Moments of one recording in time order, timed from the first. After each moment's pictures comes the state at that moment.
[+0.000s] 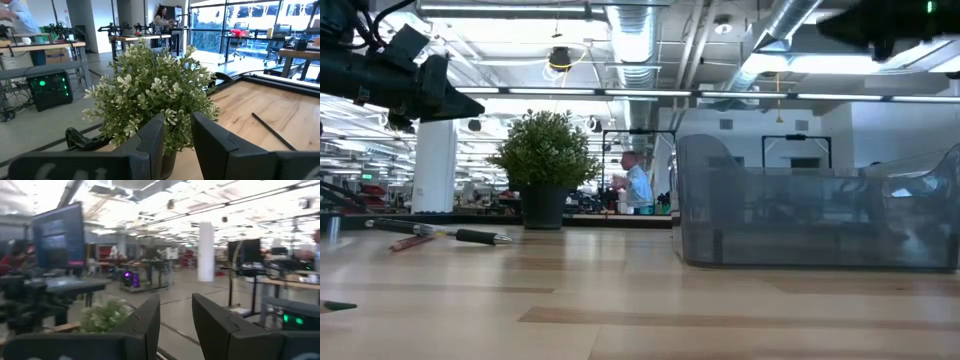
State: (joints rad) left arm -0.12 0.05 0.04 -0.04 -0.96 -0.06; right arm -0.36 0.23 0.42 0.05 0.21 -0.14
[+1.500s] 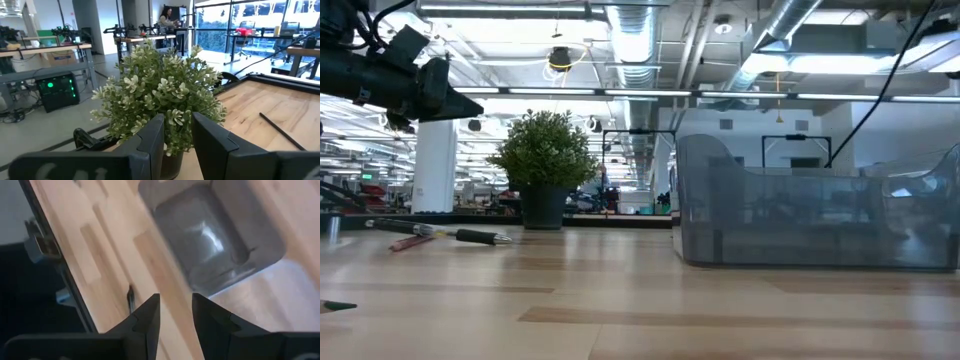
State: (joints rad) left arm -0.12 0.05 0.04 -0.04 -0.98 -0.04; right arm 0.80 1.59 1.48 -1.24 0.32 1.22
